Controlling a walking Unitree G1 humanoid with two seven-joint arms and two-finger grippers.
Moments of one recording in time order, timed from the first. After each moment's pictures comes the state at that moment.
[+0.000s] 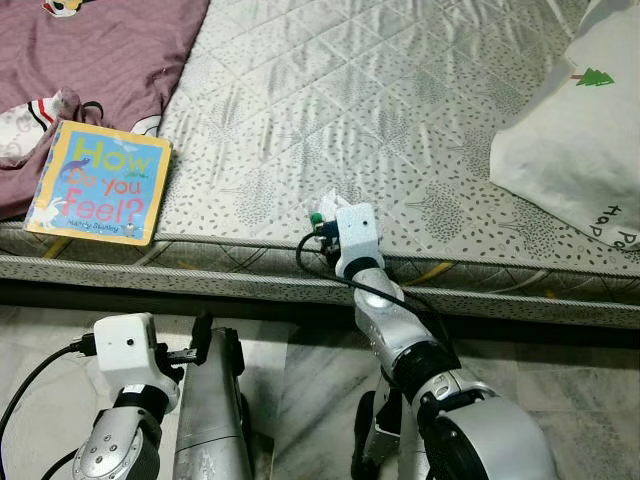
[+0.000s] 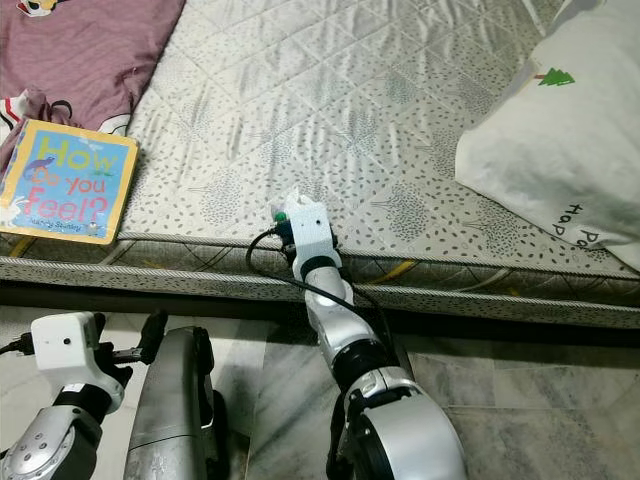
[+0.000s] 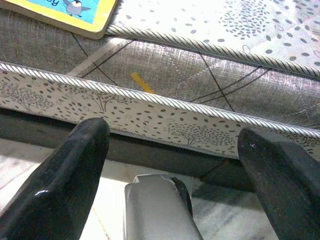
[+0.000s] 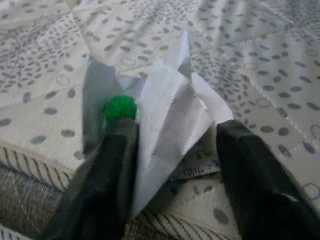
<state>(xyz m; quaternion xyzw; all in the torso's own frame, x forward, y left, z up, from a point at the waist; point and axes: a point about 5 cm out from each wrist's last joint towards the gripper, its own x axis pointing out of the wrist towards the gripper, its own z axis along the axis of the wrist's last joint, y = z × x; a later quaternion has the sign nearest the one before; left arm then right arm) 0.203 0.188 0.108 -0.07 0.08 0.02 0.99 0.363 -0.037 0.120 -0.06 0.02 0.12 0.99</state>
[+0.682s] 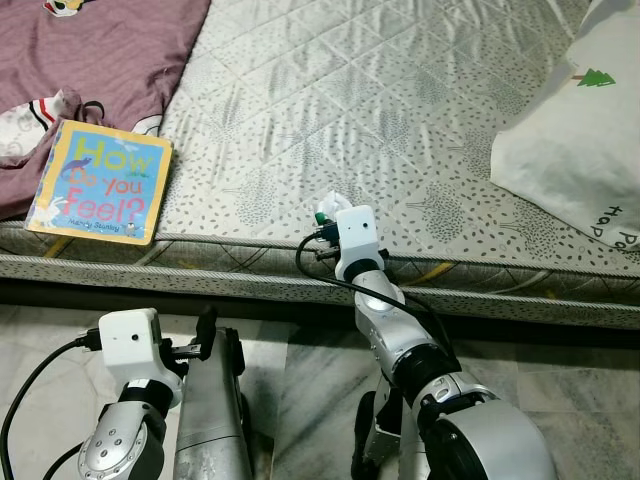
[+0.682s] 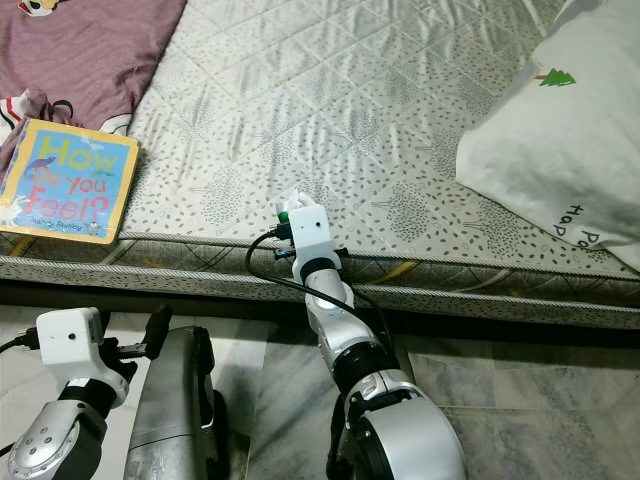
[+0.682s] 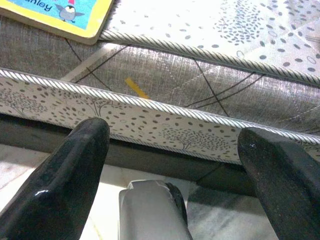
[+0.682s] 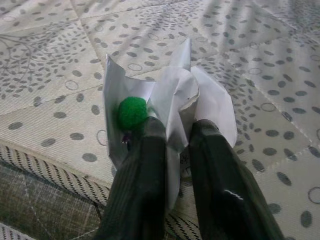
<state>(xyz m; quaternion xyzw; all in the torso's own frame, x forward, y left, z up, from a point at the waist) 0.209 0.185 0.110 -0.07 0.07 0.02 0.99 0.363 -0.037 0.120 -0.05 0.01 0.13 0.99</state>
